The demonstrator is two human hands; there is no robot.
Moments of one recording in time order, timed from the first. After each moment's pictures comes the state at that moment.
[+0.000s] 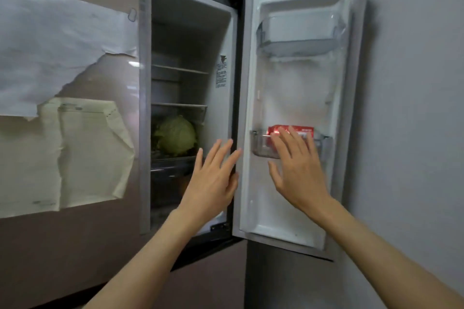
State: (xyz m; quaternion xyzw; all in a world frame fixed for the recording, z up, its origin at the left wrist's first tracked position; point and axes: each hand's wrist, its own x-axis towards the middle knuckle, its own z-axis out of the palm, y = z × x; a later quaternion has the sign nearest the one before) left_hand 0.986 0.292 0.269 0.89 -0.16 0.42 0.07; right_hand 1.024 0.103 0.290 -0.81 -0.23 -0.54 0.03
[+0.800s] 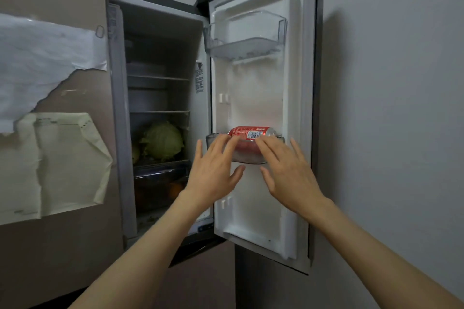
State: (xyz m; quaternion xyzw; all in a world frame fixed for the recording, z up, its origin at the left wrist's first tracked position) left_hand 0.996 0.225 0.299 0.89 -0.13 0.43 0.05; right_hand 1.014 0.050 0.288 -0.80 -0.28 -0.52 0.03
